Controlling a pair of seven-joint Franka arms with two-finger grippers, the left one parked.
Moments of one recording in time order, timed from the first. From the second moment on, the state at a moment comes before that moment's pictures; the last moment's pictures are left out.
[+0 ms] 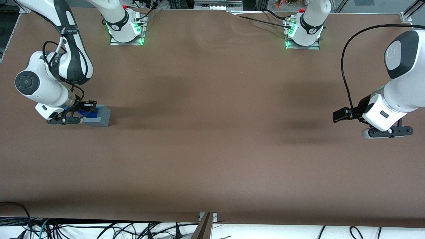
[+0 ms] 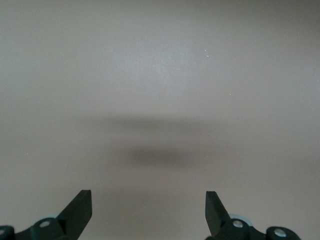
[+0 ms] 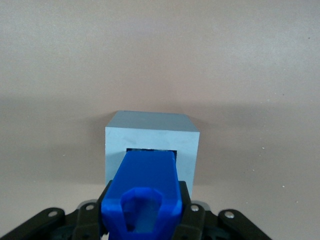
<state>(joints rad) 0.34 0.25 -0.41 -2.14 0.00 2.26 -0.10</state>
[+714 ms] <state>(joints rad) 0.34 0.25 -0.41 -2.14 0.00 2.28 -0.11</state>
